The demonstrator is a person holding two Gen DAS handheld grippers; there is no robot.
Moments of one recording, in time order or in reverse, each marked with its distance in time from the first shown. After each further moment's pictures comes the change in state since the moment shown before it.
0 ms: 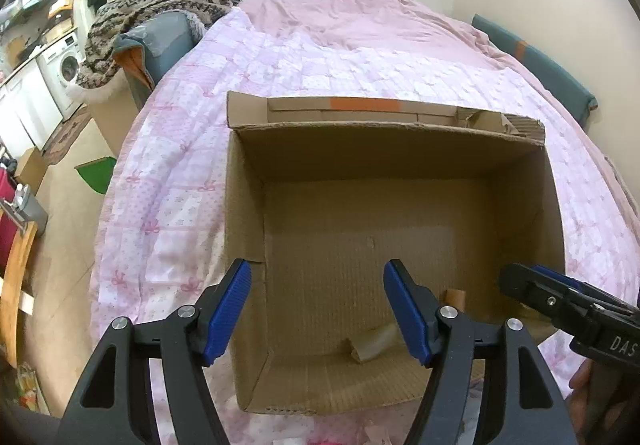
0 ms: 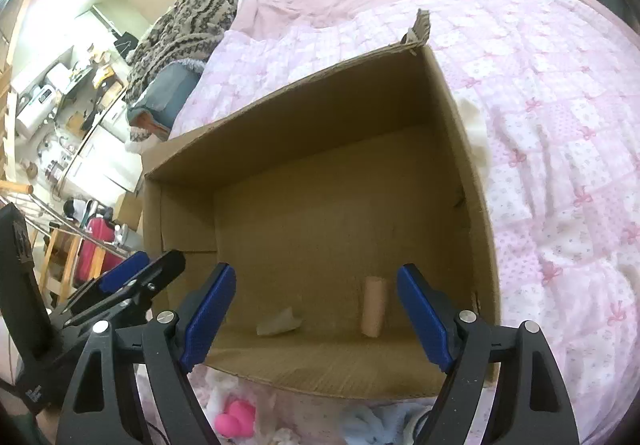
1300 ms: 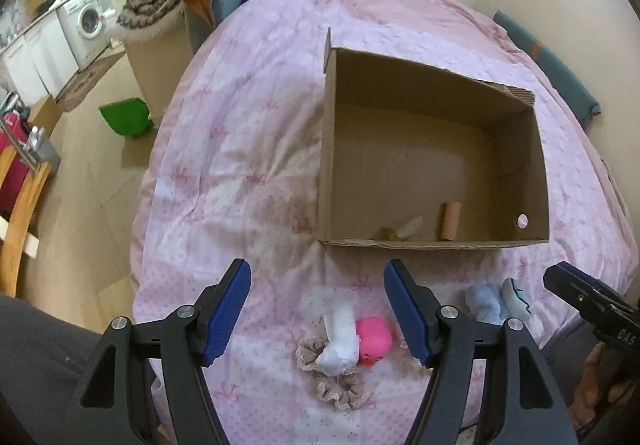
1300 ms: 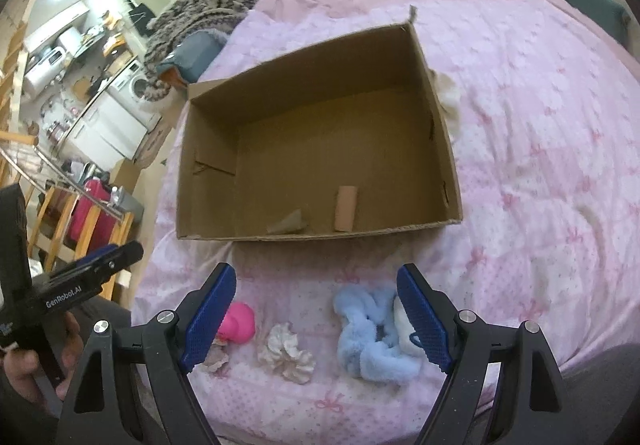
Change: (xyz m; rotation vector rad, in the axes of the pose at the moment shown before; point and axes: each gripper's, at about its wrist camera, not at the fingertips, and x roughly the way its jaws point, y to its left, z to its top) left arm -0.079 0.057 -0.081 -0.112 0.117 0.009; right arm -0.063 0.014 -0.074 -0.095 0.037 -0.042
